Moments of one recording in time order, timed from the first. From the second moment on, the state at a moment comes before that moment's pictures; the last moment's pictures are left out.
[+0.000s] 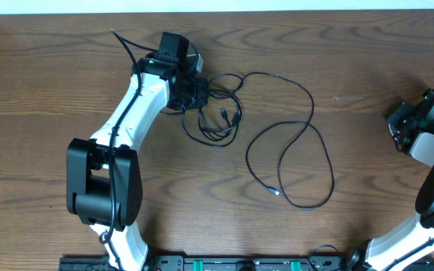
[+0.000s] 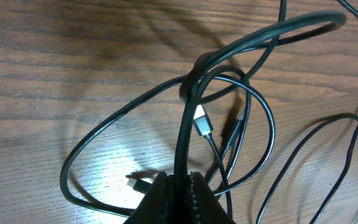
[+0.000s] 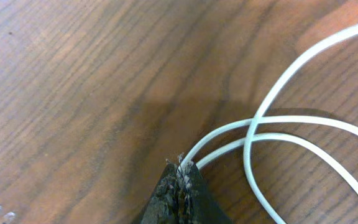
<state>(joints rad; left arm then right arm) -0.23 1.93 1.50 -0.81 0.32 -0.25 -0.44 1.91 0.87 0.27 -0.05 0.32</state>
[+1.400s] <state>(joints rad) -0.23 1.93 1.50 -0.81 0.32 -0.25 -0.44 1.92 1.69 -0.60 -0.06 0.17</state>
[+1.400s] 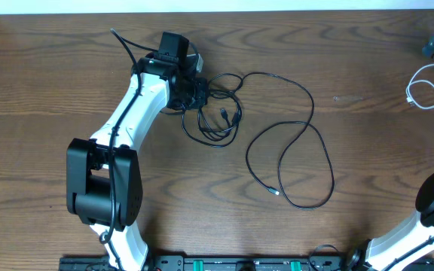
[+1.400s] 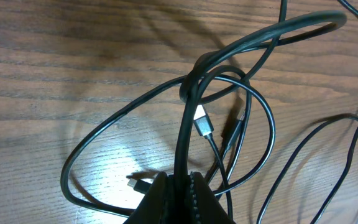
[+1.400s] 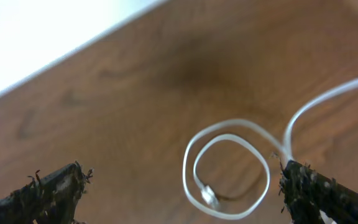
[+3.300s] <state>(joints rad) -0.23 1.85 1.52 -0.81 0.42 -0.23 -0.08 1.92 1.49 -0.93 -0.63 0.15</state>
